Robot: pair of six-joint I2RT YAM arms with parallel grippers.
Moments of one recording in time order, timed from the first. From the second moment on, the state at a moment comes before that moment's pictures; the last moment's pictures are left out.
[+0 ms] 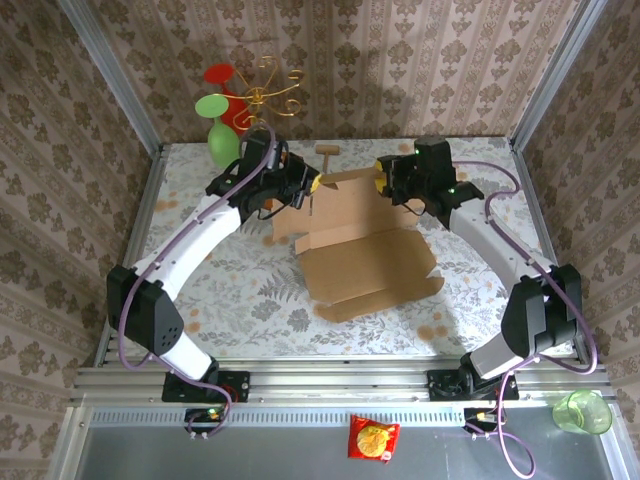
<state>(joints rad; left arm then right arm) -0.57 1.58 1.47 -0.46 0.28 -1.51 0.29 1.52 1.26 -0.24 -0.26 1.72</state>
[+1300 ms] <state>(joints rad) -0.49 1.53 1.41 -0.44 0.33 -1.43 0.31 1.62 1.18 0.01 -0.24 1.82</state>
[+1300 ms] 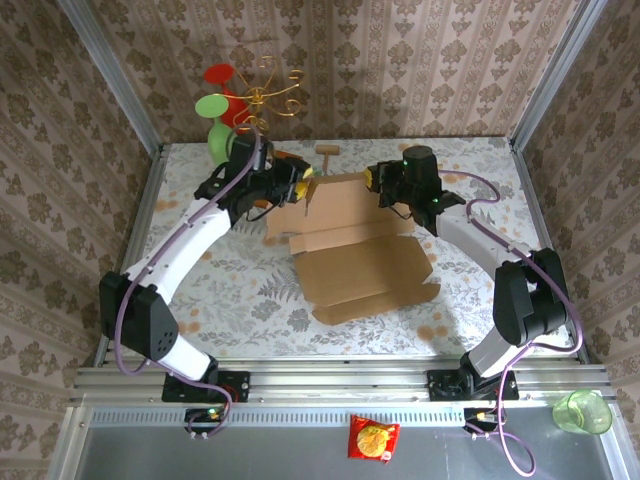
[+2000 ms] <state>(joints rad) -0.22 1.21 0.49 -0.02 0.44 -1.21 0.27 1.59 1.27 -0.15 -0.21 1.84</state>
